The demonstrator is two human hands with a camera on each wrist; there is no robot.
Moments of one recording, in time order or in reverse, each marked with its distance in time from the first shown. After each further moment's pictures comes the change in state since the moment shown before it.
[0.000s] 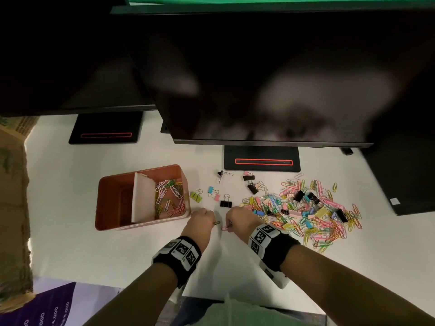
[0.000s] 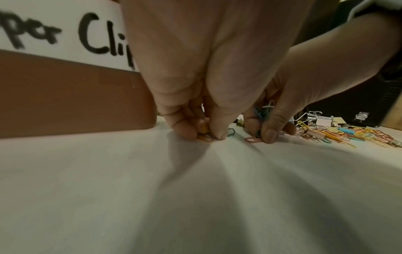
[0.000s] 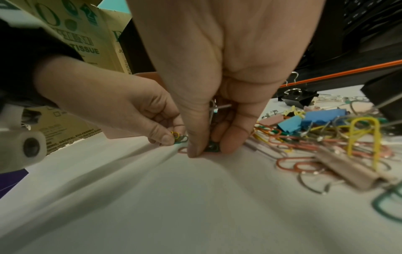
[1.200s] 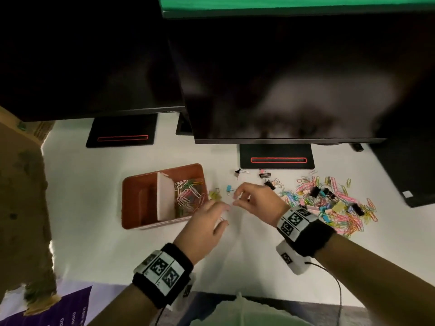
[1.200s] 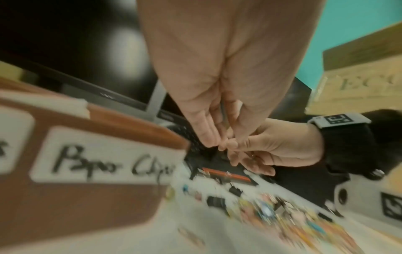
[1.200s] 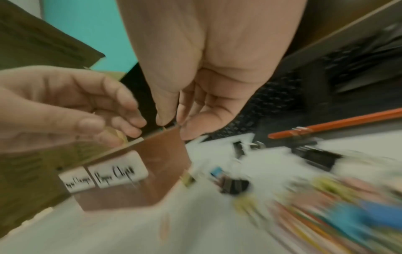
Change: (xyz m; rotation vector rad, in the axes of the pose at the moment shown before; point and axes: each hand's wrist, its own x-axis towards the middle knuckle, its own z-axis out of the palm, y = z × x) left_hand -0.074 -0.008 -0.086 -0.313 0.218 0.326; right_hand -0.035 -0.025 -0.036 0.403 0.479 -0.153
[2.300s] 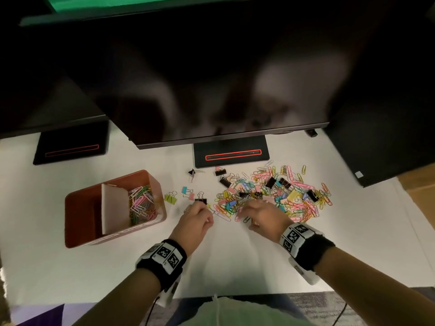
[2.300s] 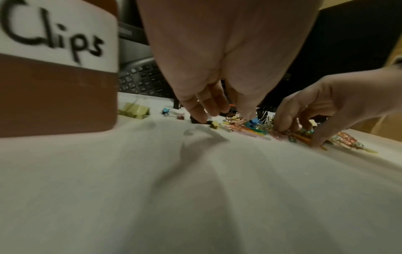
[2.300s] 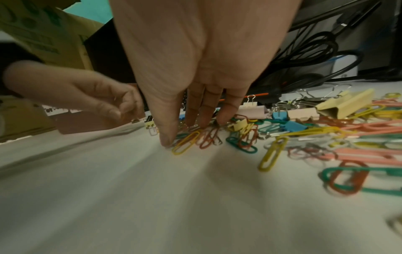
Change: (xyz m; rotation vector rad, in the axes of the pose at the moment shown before) left_hand 0.053 -0.007 0.106 0.180 -0.141 -0.025; right_hand -0.078 0.135 -0.022 -0.326 -0.132 -0.081
